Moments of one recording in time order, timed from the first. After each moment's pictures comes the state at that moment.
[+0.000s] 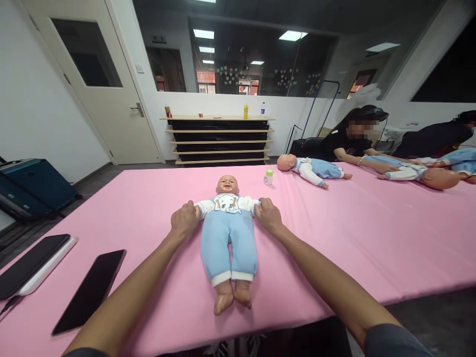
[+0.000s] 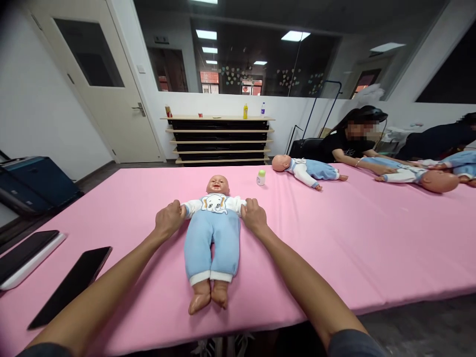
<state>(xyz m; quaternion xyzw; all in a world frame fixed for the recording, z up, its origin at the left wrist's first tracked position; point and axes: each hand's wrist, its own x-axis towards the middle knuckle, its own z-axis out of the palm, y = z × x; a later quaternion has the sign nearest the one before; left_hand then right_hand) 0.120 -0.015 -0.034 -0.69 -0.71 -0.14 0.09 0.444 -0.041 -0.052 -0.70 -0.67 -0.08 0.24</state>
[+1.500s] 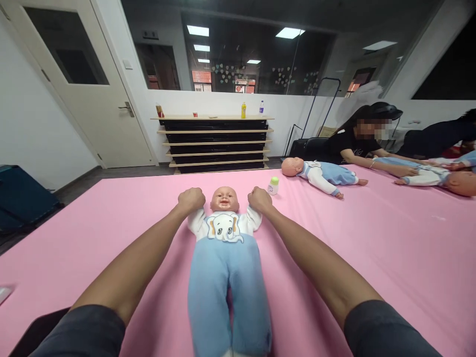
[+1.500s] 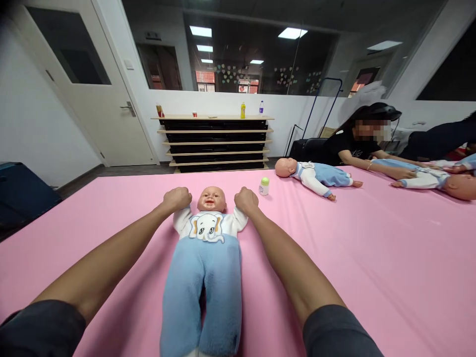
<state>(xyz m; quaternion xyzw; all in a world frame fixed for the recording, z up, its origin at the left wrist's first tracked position) 0.165 0.182 -0.003 -0.73 -0.69 0.00 -0.01 0.445 0.136 -0.023 -0.77 -0.62 0.05 0.13</state>
